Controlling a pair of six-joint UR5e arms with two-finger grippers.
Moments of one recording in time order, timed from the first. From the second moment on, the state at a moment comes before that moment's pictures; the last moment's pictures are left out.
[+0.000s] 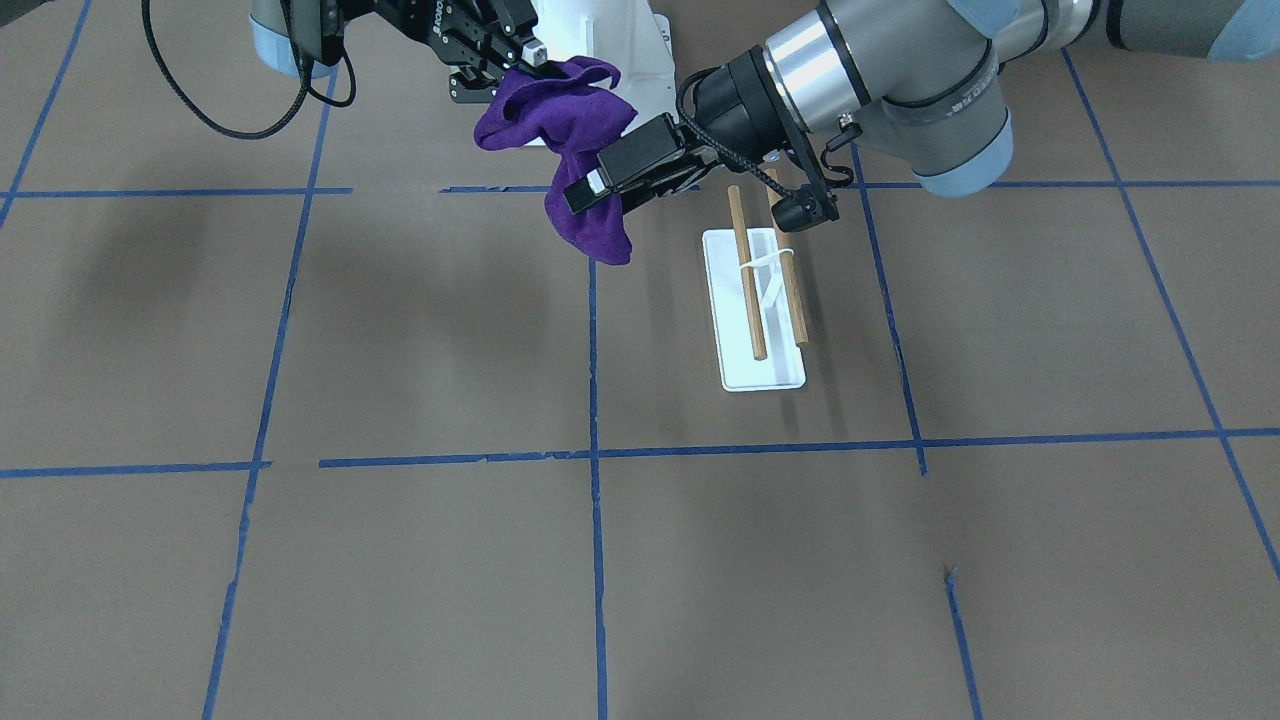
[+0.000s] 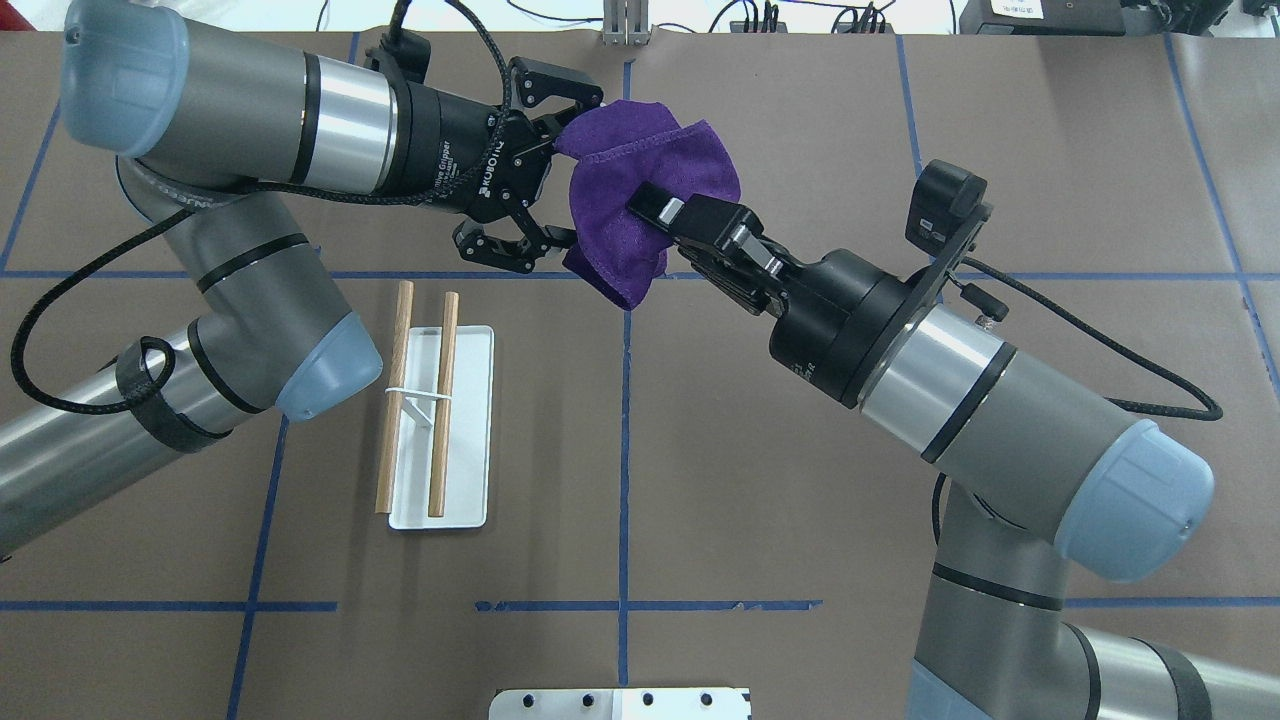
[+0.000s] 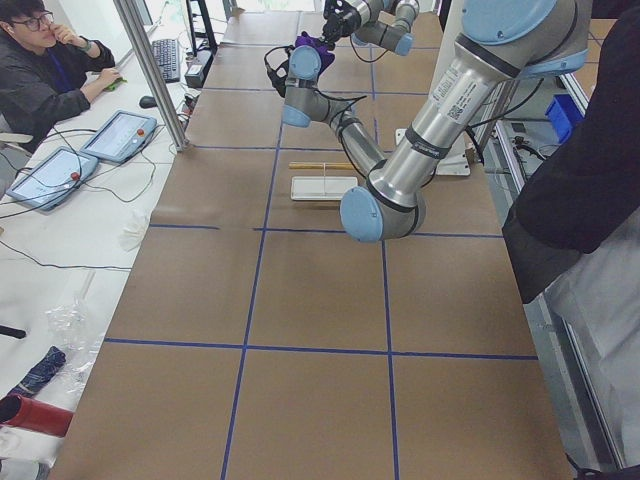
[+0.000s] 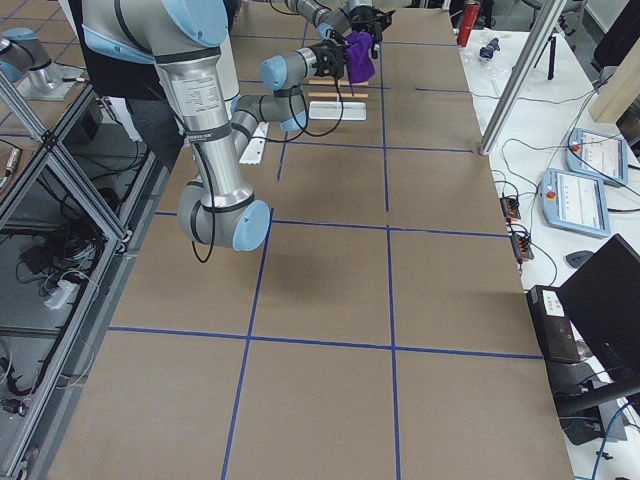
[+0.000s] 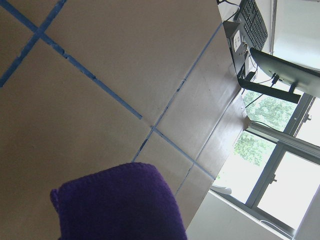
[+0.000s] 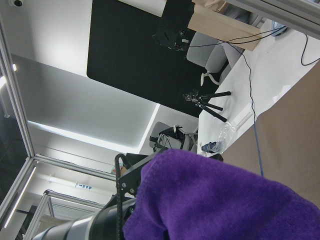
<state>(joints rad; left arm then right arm) -0.77 -2.25 -1.66 -2.62 -2.15 -2.29 0.38 -1.17 2.02 -0.38 1.18 1.61</state>
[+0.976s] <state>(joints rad) -0.77 -2.24 -1.66 -2.62 -2.15 -2.29 0.38 -1.17 2.04 -0.36 1.21 1.61</state>
